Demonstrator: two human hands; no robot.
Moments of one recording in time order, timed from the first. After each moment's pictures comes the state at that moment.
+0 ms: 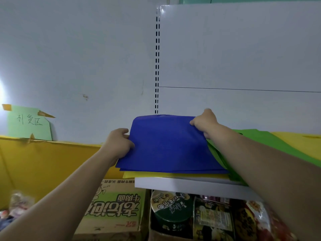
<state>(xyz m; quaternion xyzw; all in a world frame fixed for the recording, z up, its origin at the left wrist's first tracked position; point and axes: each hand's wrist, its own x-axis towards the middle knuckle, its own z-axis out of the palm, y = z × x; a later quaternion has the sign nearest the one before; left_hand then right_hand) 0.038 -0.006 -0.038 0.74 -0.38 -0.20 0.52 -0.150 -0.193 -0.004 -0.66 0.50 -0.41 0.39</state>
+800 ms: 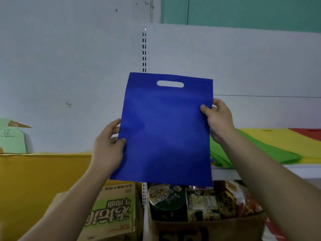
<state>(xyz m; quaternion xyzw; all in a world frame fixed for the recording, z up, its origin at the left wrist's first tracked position) 0.020 0.066 -0.028 0.59 -0.48 -0.09 0.64 -0.210 -0.082 0.025 -0.55 0.30 -0.65 0.43</state>
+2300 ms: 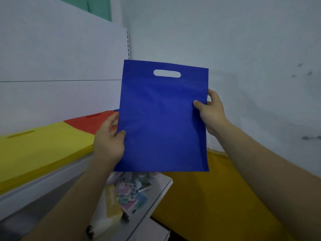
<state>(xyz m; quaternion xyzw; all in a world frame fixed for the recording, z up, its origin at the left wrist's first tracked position) -0.650 -0.145 -0.052 0.28 -0.67 -0.40 0.56 -0.888 -0.052 0.006 -0.35 0.59 -0.72 0.10</state>
